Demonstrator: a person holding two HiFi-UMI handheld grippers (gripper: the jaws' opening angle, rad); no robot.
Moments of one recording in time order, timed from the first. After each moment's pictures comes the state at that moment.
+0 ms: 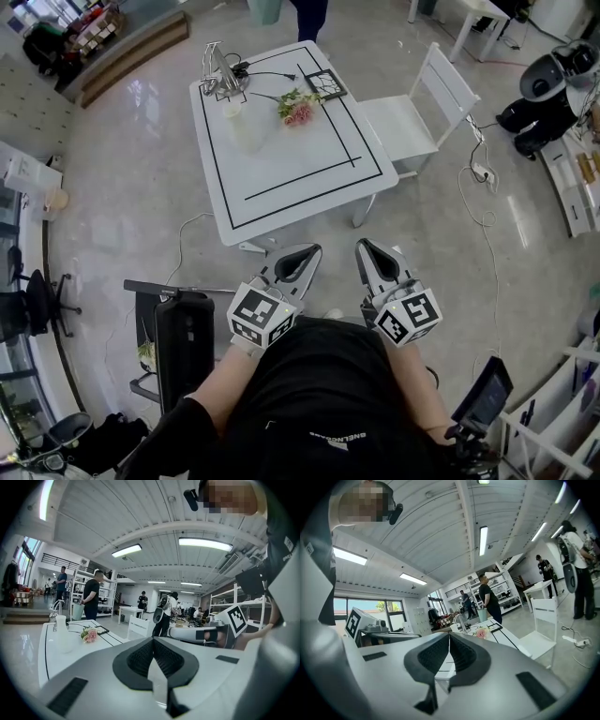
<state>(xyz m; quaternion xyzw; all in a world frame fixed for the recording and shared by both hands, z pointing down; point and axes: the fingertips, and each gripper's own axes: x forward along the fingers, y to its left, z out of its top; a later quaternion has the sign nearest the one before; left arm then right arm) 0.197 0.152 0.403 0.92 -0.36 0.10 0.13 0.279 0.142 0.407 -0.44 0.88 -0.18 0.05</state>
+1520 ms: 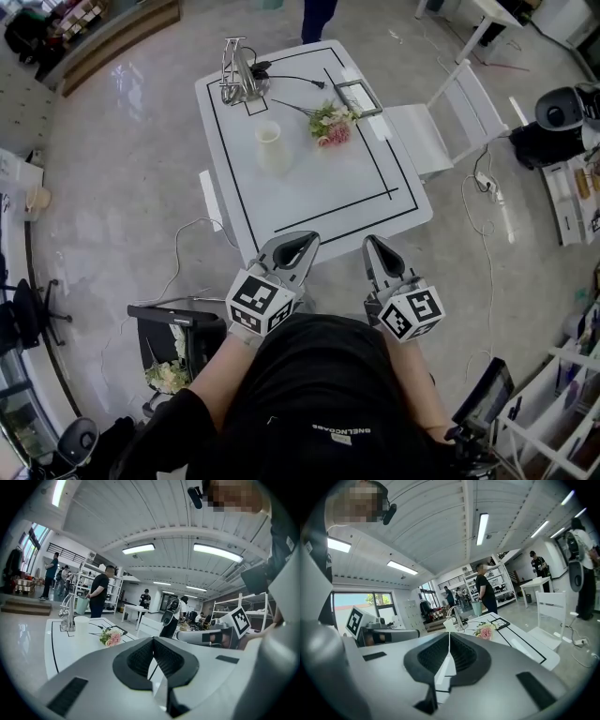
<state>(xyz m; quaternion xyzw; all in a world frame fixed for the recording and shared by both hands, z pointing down) 0.062 -0.004 0.425 0.91 -0.36 0.08 0.18 0.164 0.001 0.433 -0.47 0.86 -0.20 0.00</state>
